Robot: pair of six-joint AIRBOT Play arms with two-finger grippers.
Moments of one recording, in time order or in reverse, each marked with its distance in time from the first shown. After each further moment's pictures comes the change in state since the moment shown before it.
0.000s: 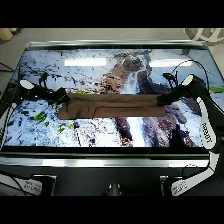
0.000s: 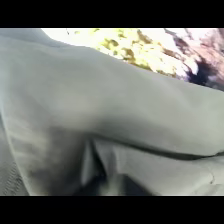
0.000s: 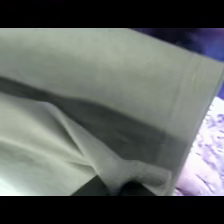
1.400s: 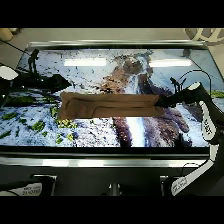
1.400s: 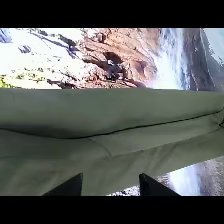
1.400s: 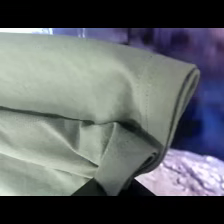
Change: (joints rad) left arm -0.081 0.253 0.049 -0.045 -0.082 0.056; right arm -0.120 -0.125 0.002 0.330 0.020 0.031
